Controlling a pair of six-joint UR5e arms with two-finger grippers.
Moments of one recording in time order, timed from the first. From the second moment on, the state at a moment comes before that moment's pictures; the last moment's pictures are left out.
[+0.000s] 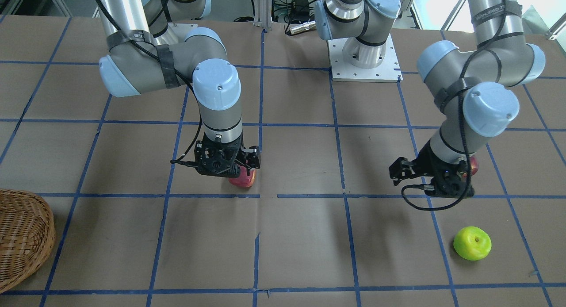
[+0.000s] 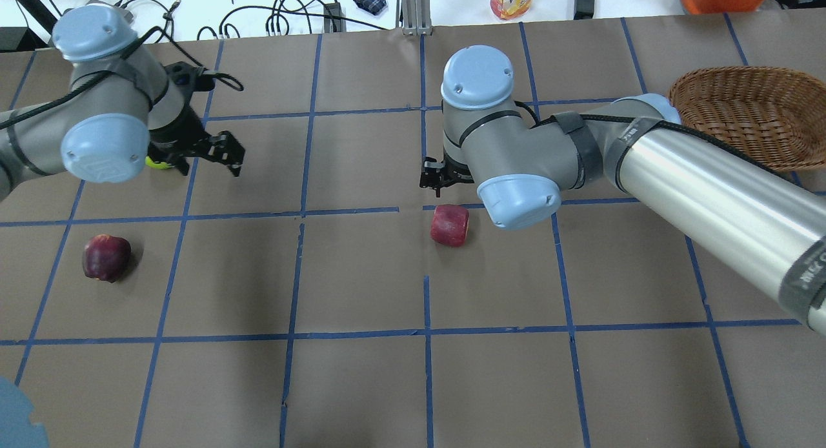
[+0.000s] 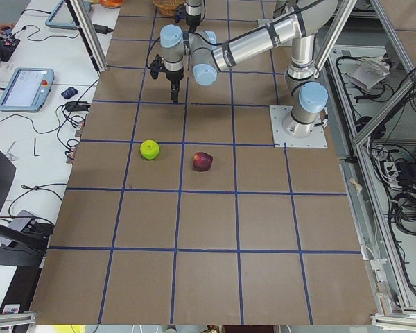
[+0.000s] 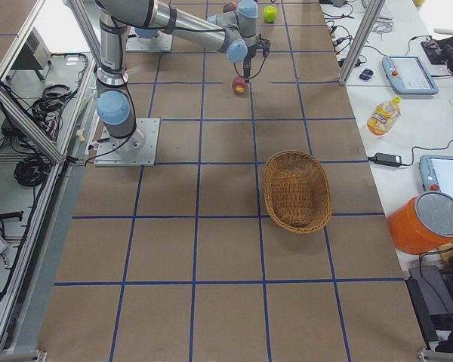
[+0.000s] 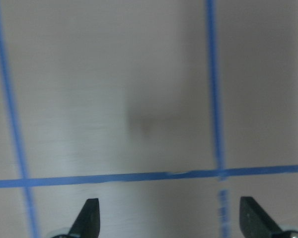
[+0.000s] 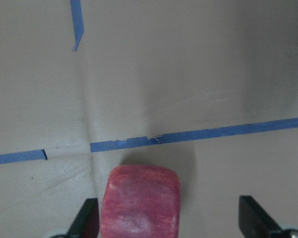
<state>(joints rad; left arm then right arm) -1.29 -1.83 -1.80 -1.08 1.63 0.39 1.89 -1.21 1.77 -2.19 -1.60 0.45</state>
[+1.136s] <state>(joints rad) -0.88 -1.90 -1.91 -1.08 1.59 0.80 1.91 -1.10 1.79 -2.22 -1.59 0.50</state>
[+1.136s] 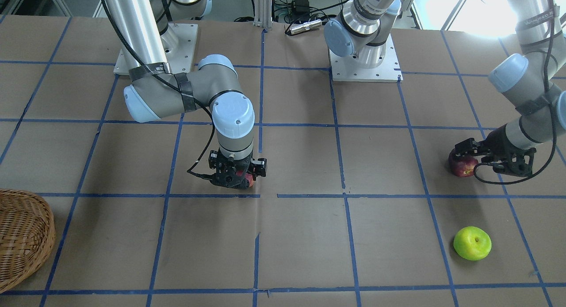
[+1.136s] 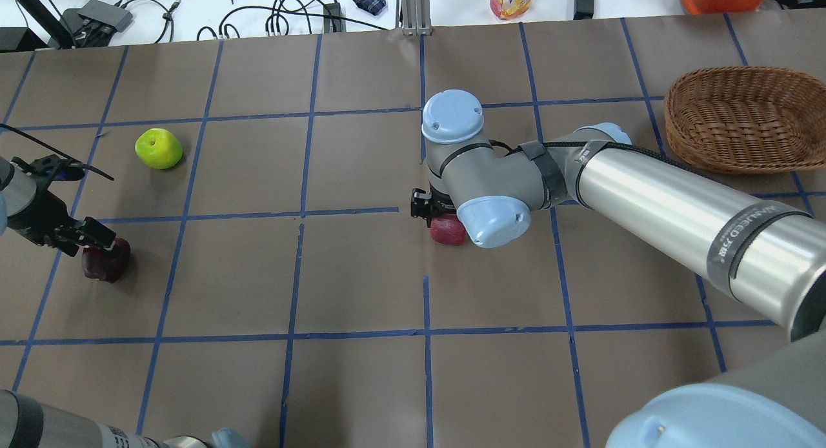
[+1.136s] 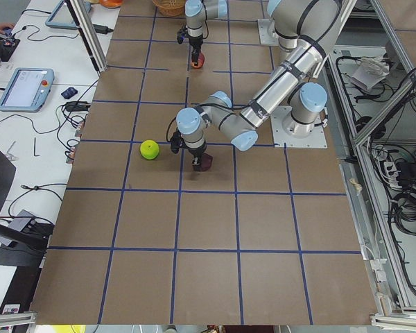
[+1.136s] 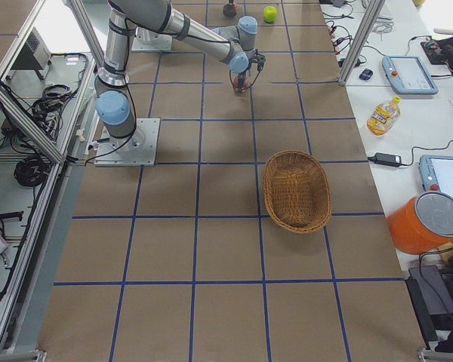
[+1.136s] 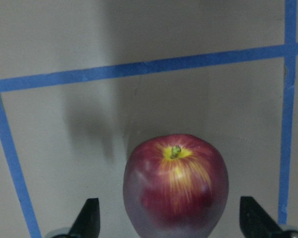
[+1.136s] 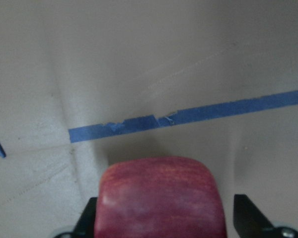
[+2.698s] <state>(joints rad) -1.62 -1.92 -1.77 -0.94 1.47 0.00 1.14 -1.11 1.45 -1.89 -1.54 -0.33</state>
